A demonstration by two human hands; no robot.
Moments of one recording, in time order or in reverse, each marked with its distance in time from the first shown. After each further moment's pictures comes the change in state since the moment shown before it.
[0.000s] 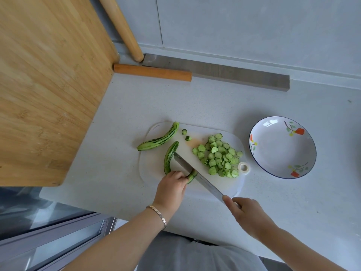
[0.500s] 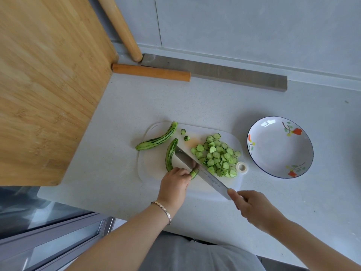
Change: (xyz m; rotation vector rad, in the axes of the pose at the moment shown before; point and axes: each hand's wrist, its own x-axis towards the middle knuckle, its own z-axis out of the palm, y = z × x) left_hand 0.014 0.008 0.004 0.046 0.017 0.044; right_hand -0.004 -0.009 -0.029 0.018 -0.025 0.015
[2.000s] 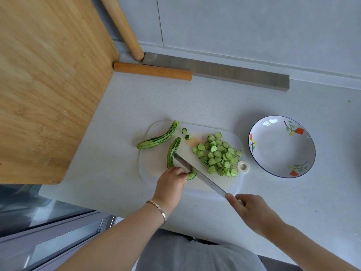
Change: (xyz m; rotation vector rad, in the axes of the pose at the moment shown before) left_hand -0.005 -0.010 -0.006 0.025 -0.020 0.000; right_hand 0.002 0.009 0.014 -0.084 0.036 -0.059
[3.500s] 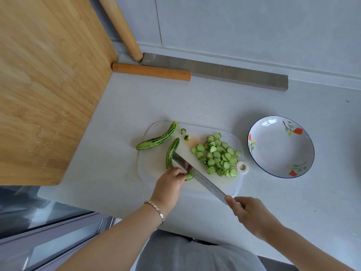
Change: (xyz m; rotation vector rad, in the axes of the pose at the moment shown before) left_hand -0.003 -0.008 0.005 -0.053 -0.001 0.006; right_hand -0.005 -0.001 0.001 0.052 -0.040 0.004
